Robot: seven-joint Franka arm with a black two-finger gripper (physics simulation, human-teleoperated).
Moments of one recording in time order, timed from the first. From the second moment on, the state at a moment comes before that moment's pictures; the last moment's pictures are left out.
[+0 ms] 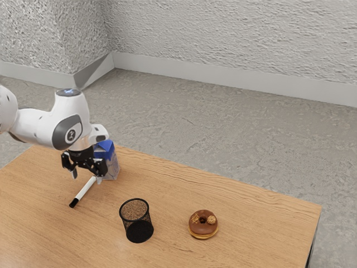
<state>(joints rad) 0.01 0.19 0.22 -2.24 0.08 2.38 -0.06</state>
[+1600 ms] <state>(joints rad) 0.01 0.32 0.26 -2.18 -0.02 2.43 0.13</state>
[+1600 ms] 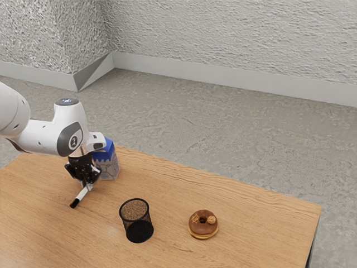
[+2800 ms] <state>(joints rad) 0.01 -0.31 -0.16 -2.67 -0.07 3.01 0.11</state>
